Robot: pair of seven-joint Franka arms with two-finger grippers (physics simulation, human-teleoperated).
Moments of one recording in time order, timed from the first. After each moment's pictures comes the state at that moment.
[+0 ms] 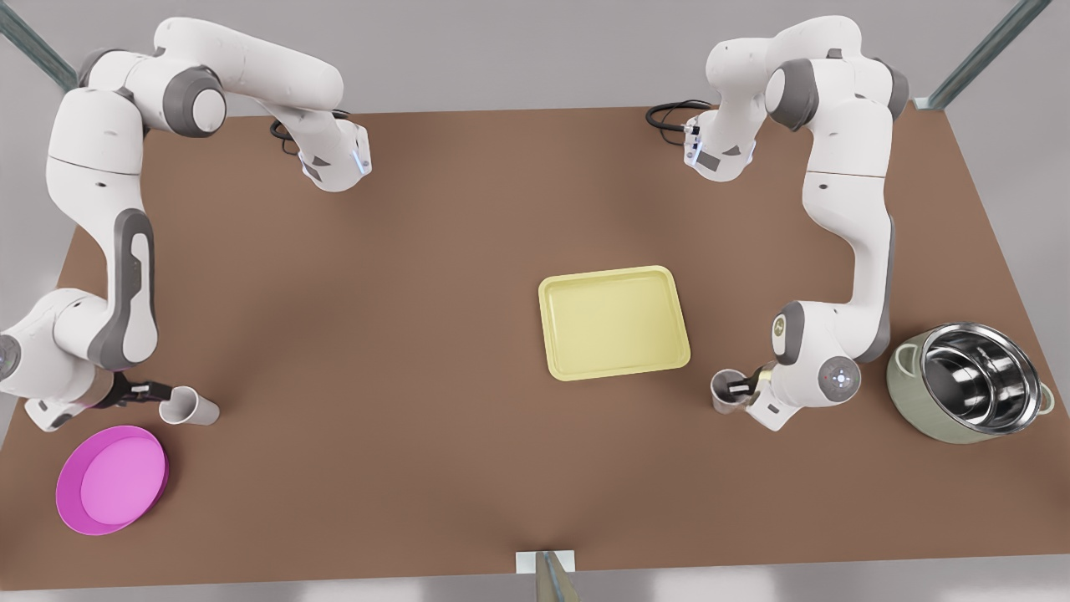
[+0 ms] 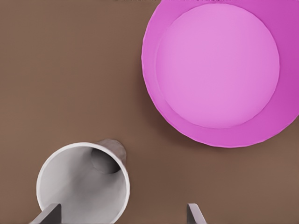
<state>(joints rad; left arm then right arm) -0.03 0.69 -0.08 -1.54 -0.05 2.04 -0.21 -0.34 0.65 -0.04 -1.50 0.00 2.15 -0.42</state>
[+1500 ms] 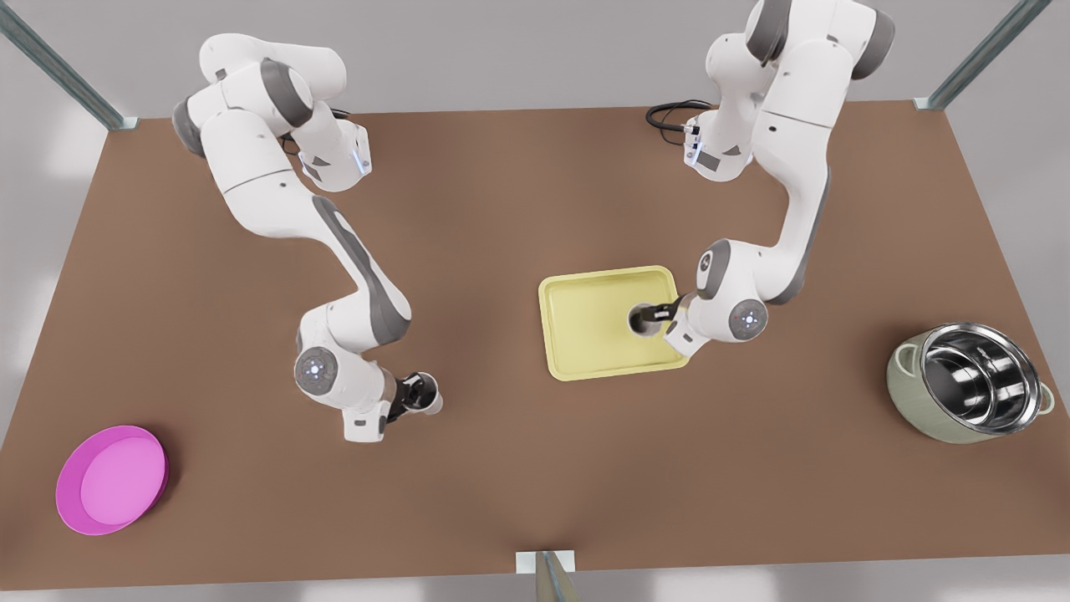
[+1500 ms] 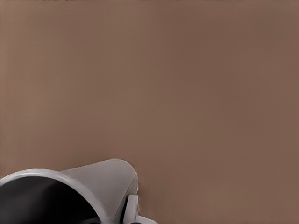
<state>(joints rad) -0.26 0.42 -0.07 -1.97 -0.29 2.00 -0.29 0.15 0.72 0.26 -1.44 0.06 2.20 -0.42</state>
